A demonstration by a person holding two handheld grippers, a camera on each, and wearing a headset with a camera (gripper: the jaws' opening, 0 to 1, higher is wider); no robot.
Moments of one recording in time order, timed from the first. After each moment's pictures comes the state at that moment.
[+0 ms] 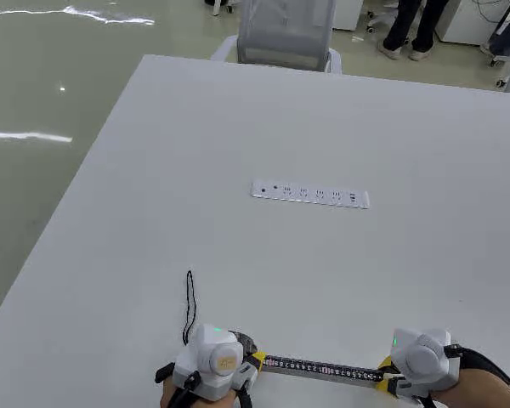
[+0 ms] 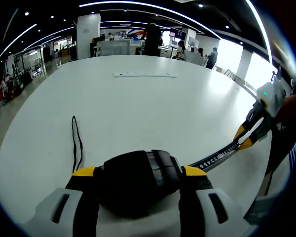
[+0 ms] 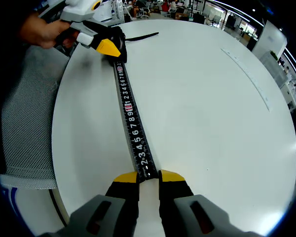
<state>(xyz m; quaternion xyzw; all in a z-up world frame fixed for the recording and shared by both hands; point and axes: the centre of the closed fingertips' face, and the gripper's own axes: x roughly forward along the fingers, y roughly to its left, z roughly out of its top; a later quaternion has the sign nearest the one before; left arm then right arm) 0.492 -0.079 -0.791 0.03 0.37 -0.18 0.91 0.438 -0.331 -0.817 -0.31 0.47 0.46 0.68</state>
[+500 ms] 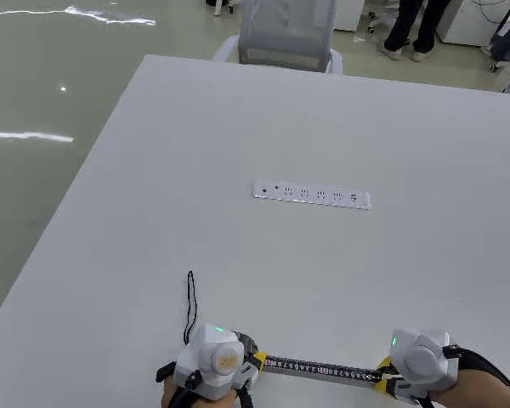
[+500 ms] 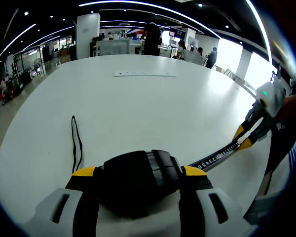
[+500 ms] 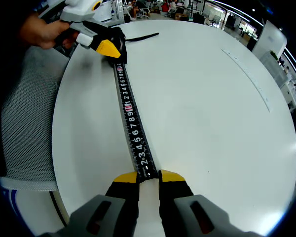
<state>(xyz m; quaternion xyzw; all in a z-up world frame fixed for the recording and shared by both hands) 0.491 -0.079 -0.790 0.03 0.37 -0.18 0.91 0.438 -0.327 -0.816 -0.31 0.47 0.46 0.68</state>
